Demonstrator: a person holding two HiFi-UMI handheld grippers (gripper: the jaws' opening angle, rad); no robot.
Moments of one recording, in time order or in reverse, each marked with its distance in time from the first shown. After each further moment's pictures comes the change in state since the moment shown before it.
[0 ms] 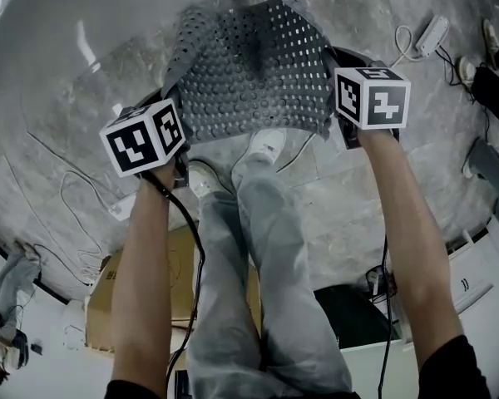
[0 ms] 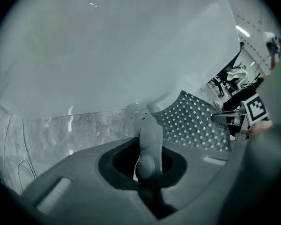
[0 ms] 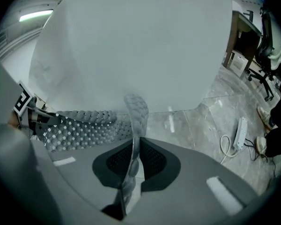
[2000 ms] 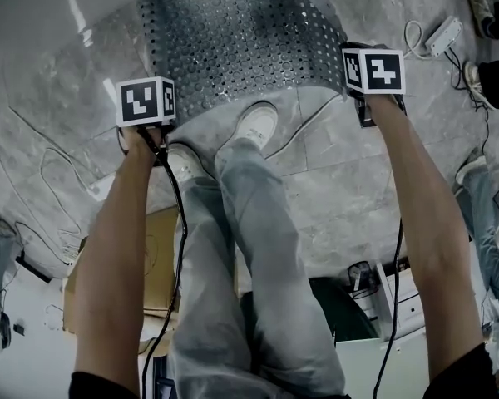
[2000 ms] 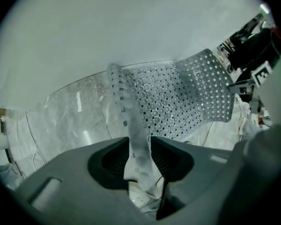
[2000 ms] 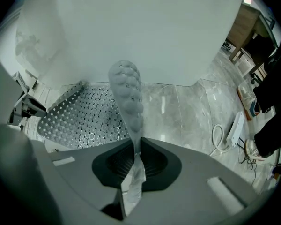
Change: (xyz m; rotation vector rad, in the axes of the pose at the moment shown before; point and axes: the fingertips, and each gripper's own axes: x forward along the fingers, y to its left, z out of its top) left arm 0.076 0.048 -0.110 0.066 0.358 0.105; right arm 0.060 -0.077 -0.080 -0.102 0.264 -0.103
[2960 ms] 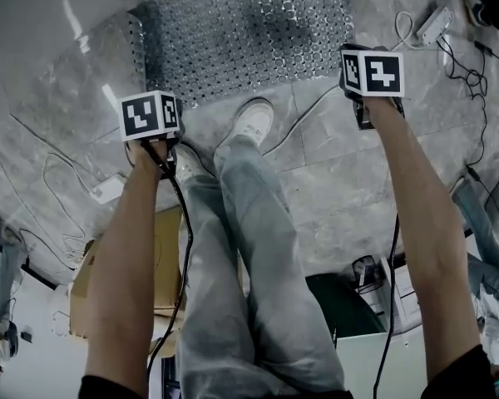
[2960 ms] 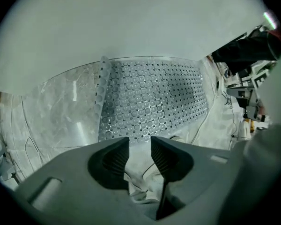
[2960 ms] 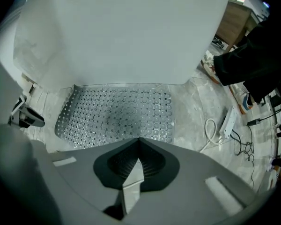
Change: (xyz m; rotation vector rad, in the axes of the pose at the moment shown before) left arm -0.006 -0.025 -0.034 -0.078 0.049 -0.072; right arm -0.024 -0.009 -0.018 0.061 0.001 -0.028
